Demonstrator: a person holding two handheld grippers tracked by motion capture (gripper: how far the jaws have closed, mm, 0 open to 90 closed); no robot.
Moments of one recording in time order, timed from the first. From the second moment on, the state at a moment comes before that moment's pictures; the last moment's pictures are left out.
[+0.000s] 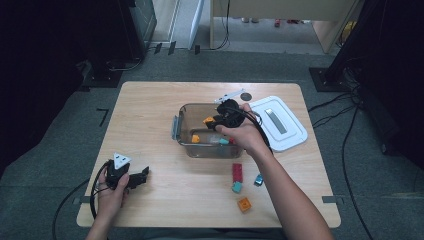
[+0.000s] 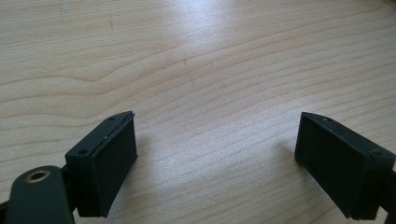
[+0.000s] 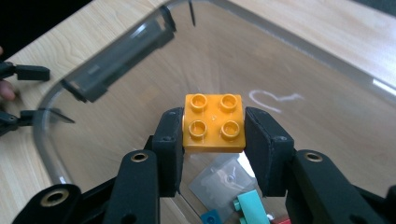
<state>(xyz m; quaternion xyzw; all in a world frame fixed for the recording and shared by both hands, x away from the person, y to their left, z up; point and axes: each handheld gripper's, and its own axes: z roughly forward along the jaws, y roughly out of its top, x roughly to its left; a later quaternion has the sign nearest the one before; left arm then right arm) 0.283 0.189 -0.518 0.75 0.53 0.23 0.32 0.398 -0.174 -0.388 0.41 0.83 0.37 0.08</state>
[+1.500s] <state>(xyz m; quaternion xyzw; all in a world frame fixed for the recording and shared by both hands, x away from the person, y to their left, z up) 0.283 0.189 -0.518 0.75 0.53 0.23 0.32 0.345 -0.208 -0.363 0.40 0.81 0.41 0.10</state>
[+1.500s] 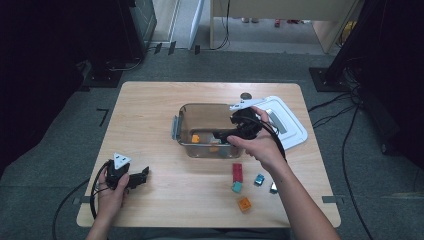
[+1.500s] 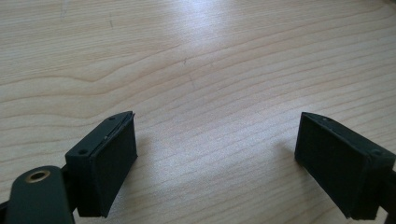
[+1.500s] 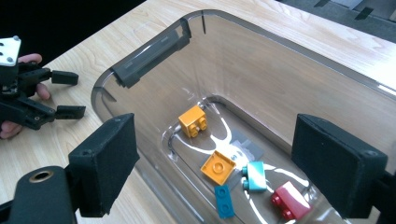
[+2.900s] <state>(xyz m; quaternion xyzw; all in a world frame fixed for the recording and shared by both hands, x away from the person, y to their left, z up) 0.283 0.189 -0.518 0.75 0.53 0.23 0.32 0.261 -0.286 -0.410 0.40 0.79 0.45 0.12</state>
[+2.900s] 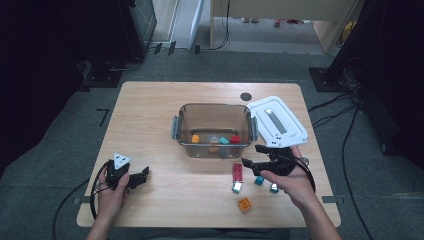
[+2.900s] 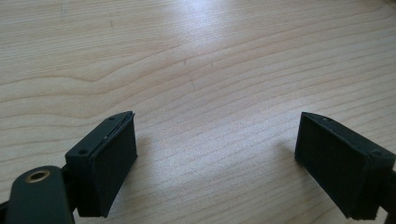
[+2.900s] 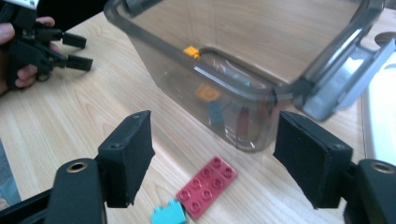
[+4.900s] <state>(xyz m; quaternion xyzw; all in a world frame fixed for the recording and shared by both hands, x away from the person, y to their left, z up) 0.283 0.189 -0.518 0.75 0.53 0.23 0.32 0.243 -0.316 -0.507 0.37 0.86 0.33 0.13</state>
